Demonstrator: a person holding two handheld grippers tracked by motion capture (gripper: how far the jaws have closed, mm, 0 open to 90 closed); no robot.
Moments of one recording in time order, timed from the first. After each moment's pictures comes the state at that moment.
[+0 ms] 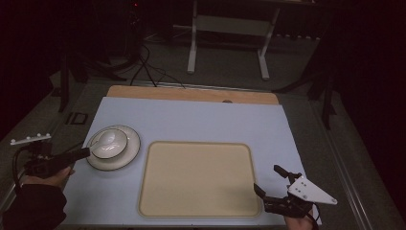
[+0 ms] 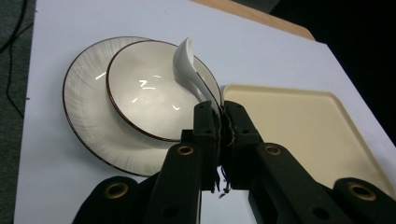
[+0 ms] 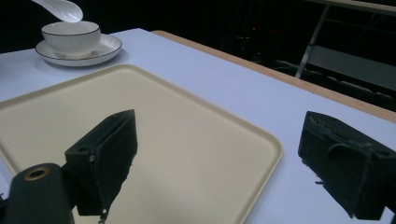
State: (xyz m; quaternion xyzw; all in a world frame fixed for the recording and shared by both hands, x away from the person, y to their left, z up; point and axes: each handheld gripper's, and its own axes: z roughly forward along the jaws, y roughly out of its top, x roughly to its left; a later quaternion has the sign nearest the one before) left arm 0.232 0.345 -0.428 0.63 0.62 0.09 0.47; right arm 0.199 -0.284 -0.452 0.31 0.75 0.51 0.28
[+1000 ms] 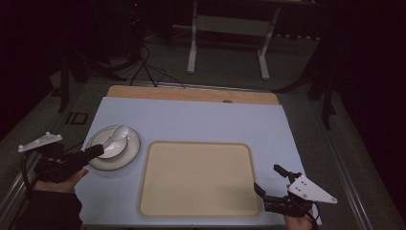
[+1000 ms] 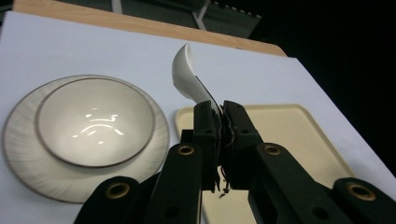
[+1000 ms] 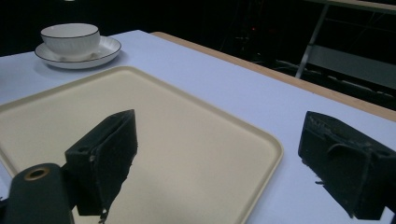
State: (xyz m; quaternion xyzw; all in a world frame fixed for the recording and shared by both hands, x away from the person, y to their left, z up) left arm 0.210 0.282 -0.389 0.63 0.58 0.13 0.50; right arm 0.201 -0.284 -0.452 0.32 0.75 0.51 0.28
